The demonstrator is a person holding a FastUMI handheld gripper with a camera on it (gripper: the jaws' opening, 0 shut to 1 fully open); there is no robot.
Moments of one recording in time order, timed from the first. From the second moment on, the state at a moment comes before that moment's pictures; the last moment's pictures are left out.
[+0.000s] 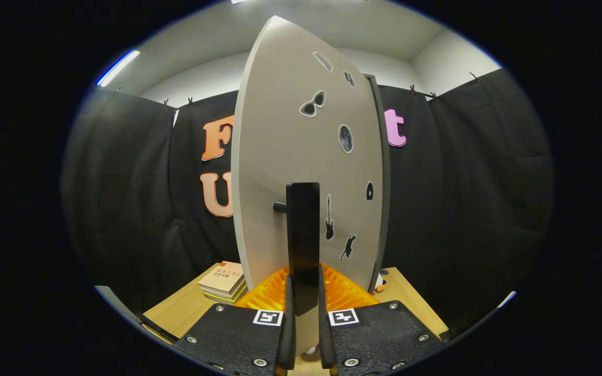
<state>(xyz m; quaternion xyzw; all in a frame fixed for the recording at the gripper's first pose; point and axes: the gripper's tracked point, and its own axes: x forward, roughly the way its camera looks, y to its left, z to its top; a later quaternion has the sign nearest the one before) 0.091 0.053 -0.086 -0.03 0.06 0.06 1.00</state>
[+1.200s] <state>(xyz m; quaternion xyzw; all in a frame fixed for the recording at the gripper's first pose) 0.077 -0.131 -0.092 -0.01 0.06 0.06 1.00</state>
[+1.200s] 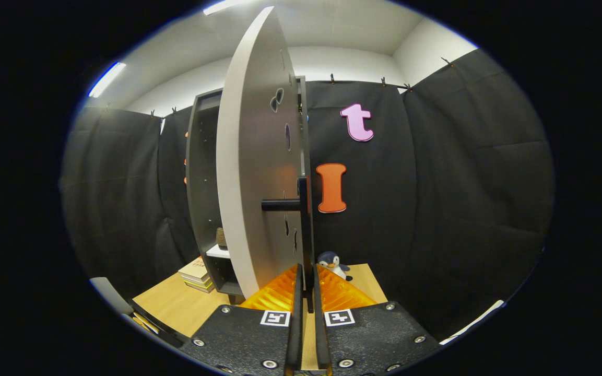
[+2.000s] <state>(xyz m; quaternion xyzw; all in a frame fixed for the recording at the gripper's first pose) 0.030 -0.140 -0.080 -0.01 0.05 0.00 1.00</state>
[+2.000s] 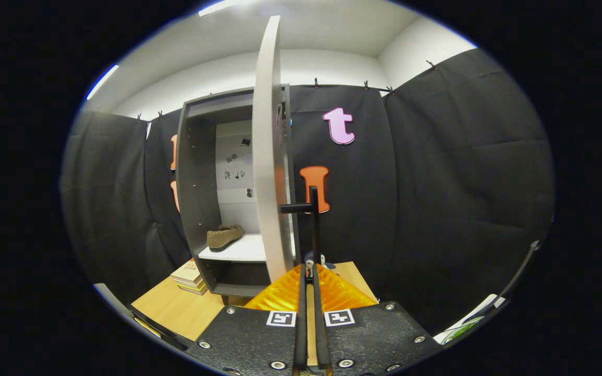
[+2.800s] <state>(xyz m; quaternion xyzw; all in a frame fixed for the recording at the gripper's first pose) 0.018 0.004 -0.147 0.01 0.10 0.02 0.99</state>
